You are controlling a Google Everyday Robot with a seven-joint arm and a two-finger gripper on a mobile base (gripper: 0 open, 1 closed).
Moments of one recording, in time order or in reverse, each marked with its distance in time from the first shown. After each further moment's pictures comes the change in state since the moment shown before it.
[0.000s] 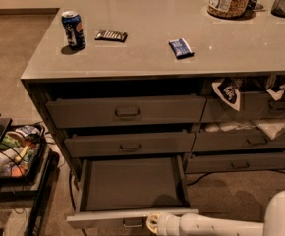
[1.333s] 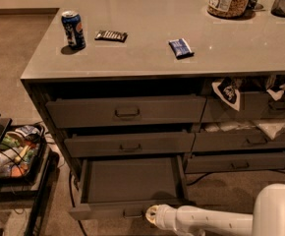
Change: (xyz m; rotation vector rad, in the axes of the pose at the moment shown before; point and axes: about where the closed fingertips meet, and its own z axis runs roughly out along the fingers) arm 0.005 -0.035 0.025 0.038 0.026 0.061
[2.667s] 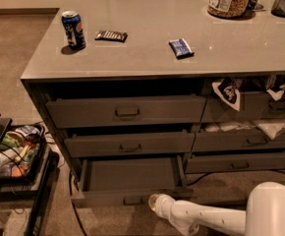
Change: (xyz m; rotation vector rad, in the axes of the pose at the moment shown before) arm 0.011 -0.063 0.018 0.181 0.089 -0.111
